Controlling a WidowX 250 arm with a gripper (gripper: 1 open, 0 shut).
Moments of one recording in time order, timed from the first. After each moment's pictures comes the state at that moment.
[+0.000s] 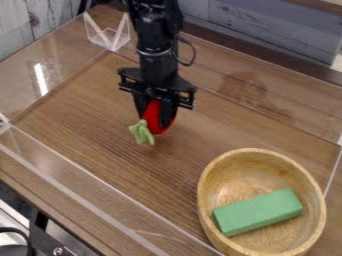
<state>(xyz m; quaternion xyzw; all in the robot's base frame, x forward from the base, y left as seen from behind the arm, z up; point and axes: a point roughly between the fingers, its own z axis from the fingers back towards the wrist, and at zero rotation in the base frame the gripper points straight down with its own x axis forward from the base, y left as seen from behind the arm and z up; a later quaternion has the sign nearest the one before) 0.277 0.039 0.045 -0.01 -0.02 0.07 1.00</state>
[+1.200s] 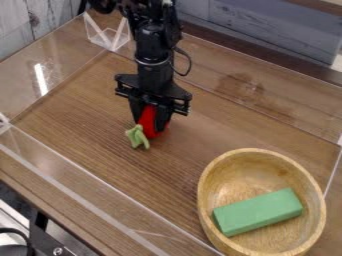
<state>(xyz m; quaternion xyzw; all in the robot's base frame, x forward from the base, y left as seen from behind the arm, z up) 0.276 0.060 0.032 0.01 -0.02 0.11 0.99</state>
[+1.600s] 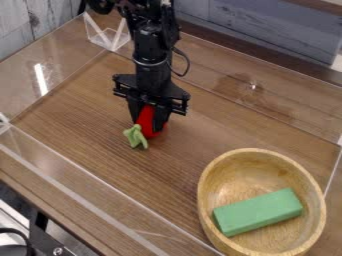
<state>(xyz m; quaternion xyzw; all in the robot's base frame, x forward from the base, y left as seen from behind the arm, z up) 0.274 0.066 0.031 0.02 -0.02 0.12 0.99</state>
